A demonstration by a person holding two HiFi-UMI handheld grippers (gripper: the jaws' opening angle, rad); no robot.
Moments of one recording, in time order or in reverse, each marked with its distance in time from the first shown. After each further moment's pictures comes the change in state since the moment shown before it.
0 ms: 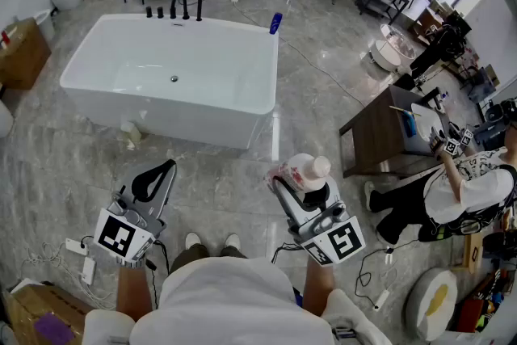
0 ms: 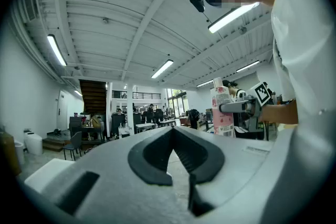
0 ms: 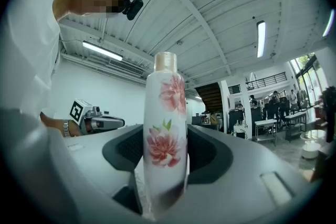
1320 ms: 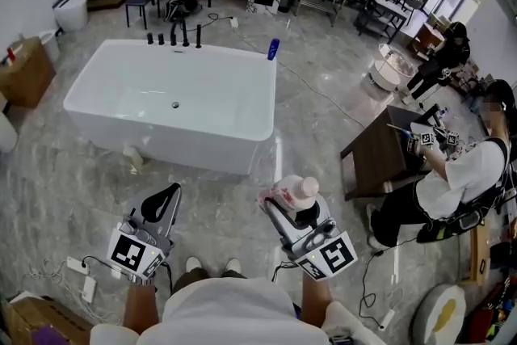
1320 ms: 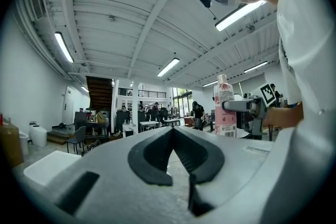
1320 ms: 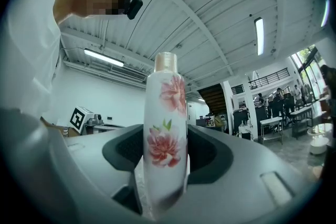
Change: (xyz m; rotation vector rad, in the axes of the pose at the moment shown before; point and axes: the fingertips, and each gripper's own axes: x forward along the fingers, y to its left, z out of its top) left arm 0.027 -0.003 -0.014 -0.048 0.008 0.054; right arm 0.005 -0.016 -0.002 0.038 -0.056 0.036
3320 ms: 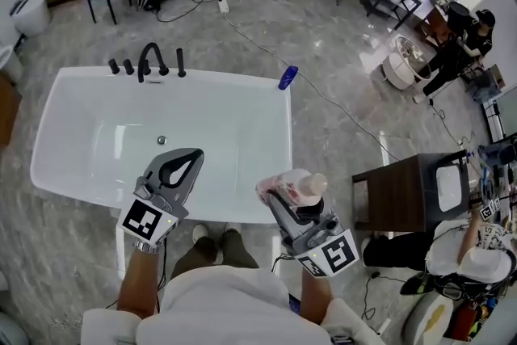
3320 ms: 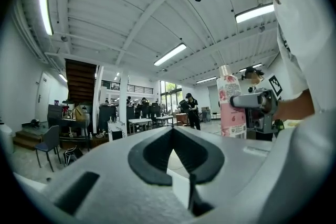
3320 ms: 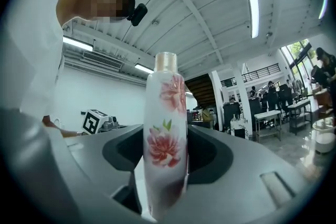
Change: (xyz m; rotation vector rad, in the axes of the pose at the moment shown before) left arm 0.495 0.432 -0.081 -0.006 0.034 -0.201; right arm 0.466 -0.378 -0.102 0.040 0.061 -0.120
